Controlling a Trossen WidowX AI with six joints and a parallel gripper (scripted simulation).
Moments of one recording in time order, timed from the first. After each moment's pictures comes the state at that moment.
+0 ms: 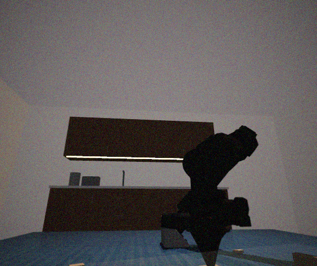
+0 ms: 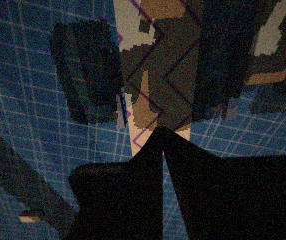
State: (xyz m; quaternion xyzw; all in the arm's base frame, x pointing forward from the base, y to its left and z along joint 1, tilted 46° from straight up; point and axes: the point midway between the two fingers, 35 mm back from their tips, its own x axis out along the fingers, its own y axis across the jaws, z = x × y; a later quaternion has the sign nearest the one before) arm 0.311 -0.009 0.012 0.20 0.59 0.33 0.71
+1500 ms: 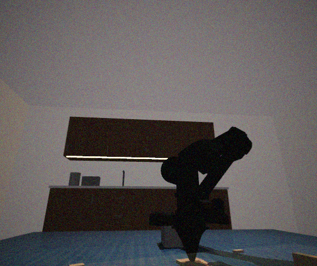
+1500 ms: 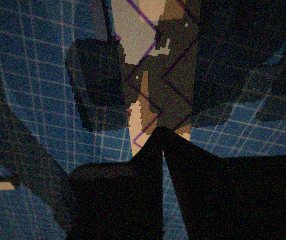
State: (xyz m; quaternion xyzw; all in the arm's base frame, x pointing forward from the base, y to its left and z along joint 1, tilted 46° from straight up) arm 0.248 -0.018 -0.005 0.20 0.58 0.33 0.71
